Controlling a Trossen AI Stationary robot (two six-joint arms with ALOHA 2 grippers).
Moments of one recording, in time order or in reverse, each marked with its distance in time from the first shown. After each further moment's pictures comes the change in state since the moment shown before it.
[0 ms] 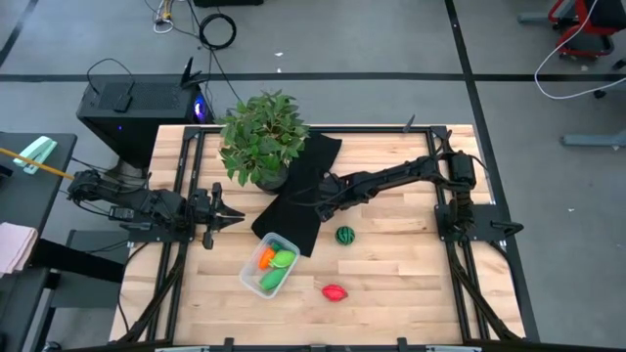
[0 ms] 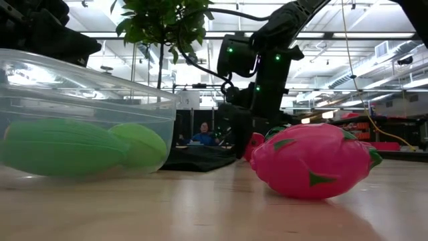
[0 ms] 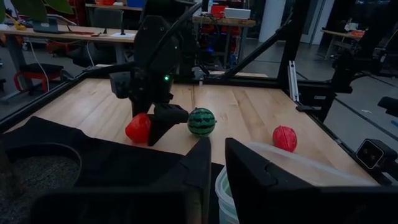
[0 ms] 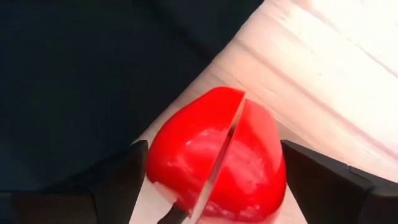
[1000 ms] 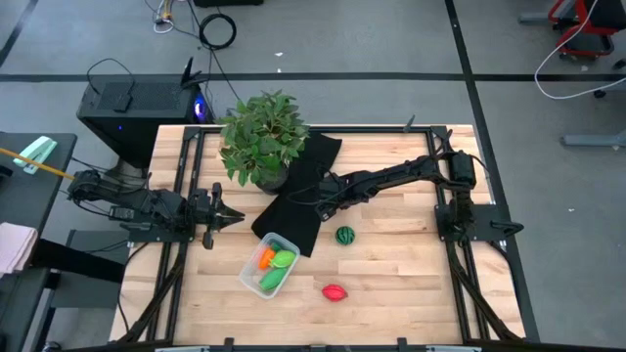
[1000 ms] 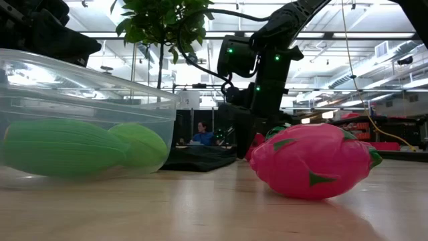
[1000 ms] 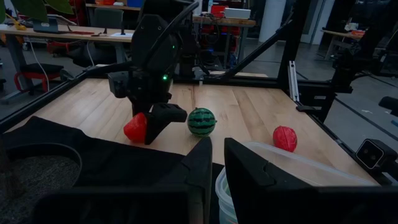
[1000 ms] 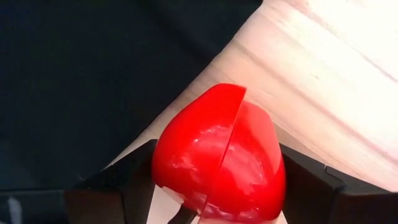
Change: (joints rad) left arm 0.000 0.000 0.000 0.000 0.000 0.000; right arm -0.006 -0.001 0.000 -0.001 -0.001 -0.009
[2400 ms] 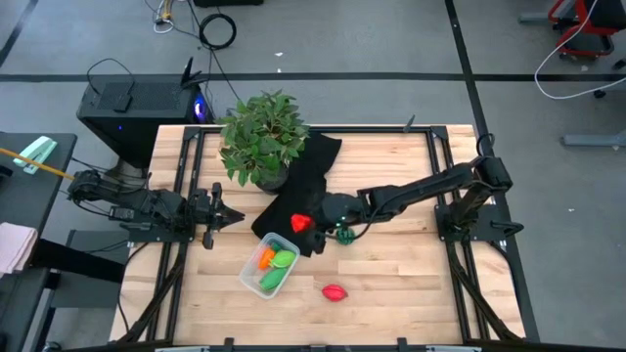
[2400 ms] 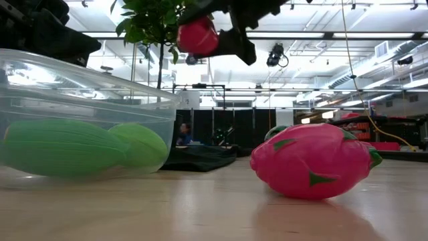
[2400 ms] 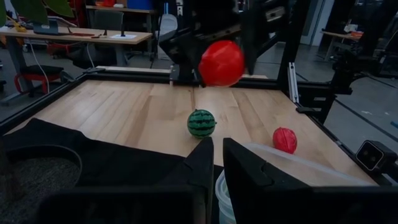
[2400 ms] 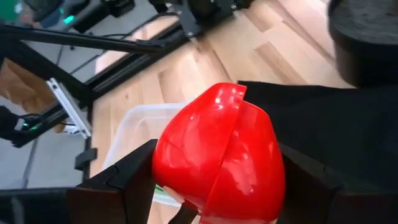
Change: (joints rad) left arm 0.000 0.000 0.000 0.007 0.000 0.003; right arm 0.246 -0.240 0.003 0.498 -0.138 -0.229
